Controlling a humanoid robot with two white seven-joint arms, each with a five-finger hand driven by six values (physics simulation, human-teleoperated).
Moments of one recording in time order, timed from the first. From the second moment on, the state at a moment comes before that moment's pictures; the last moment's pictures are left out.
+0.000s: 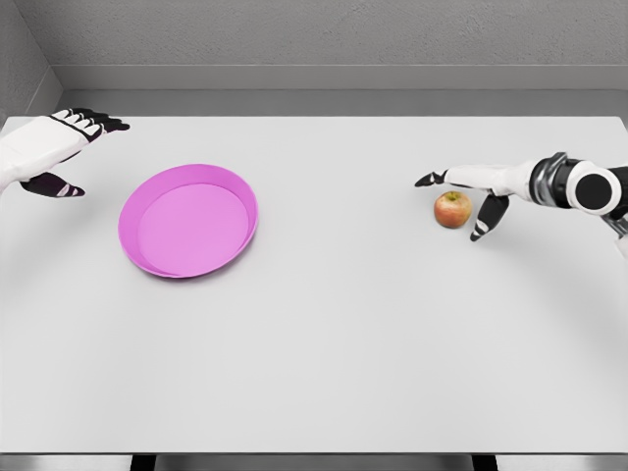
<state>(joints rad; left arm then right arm) -0.56 0.79 -0.39 -1.15 -0.58 -0.61 -0.19 -0.88 -0.74 0.99 -1.29 0.11 -0.01 0.61</state>
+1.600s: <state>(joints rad) -0.56 0.80 -0.39 -1.15 -0.57 -0.61 -0.19 -0.90 -0.74 0.94 -1.52 0.10 -0.02 0.61</state>
